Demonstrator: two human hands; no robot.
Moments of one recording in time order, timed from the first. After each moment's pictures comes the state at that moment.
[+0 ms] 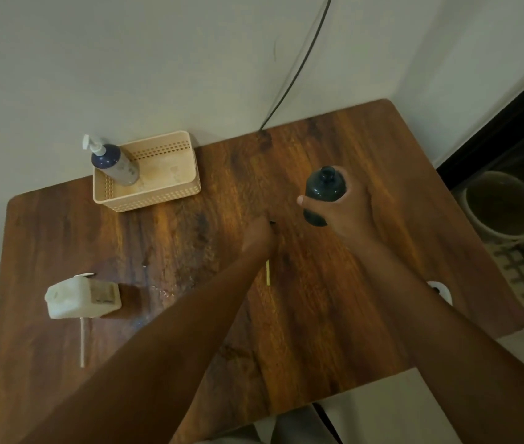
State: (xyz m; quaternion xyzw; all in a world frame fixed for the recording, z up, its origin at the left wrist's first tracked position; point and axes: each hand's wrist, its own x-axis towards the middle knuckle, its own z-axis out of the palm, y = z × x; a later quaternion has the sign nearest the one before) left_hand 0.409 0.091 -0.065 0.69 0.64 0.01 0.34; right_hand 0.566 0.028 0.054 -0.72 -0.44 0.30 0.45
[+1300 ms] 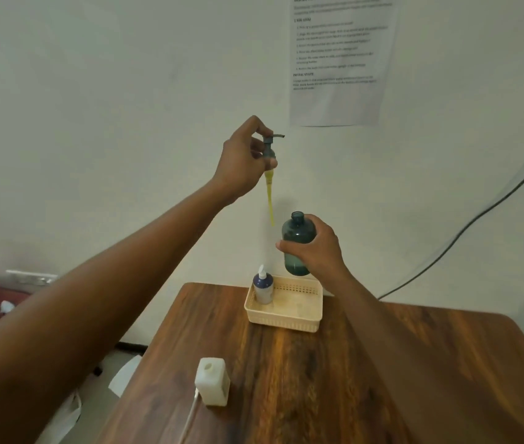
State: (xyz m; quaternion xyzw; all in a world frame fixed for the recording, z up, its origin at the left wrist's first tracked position) left_hand 0.127 0.159 0.433 0.67 0.53 0.49 0.17; right_hand 0.298 0.135 0.291 -0.52 -0.62 0.37 0.46
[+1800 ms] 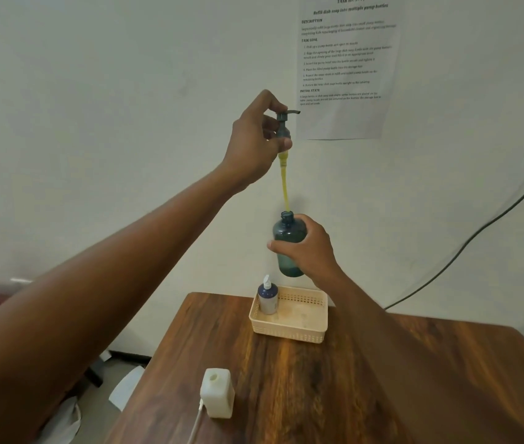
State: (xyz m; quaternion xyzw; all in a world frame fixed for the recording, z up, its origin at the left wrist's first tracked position) left_hand 0.134 0.142 0.483 0.69 0.47 0.54 0.14; right_hand 0.270 0.136 0.316 -0.49 -0.64 0.37 0.46
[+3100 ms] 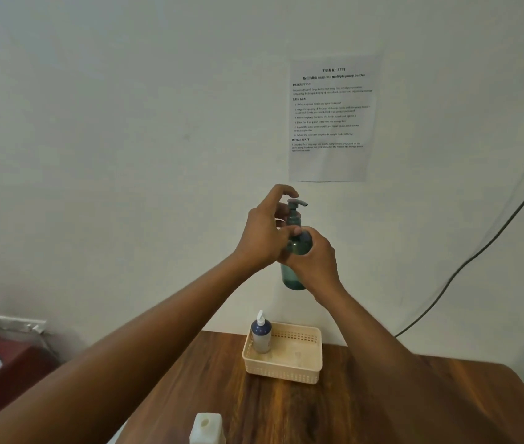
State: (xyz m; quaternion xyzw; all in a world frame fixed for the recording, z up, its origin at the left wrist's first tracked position) left_hand 0.157 0.116 0.425 0.71 0.46 0.51 0.16; right_hand 0.277 0.130 0.367 -0.50 -0.63 0.30 0.51
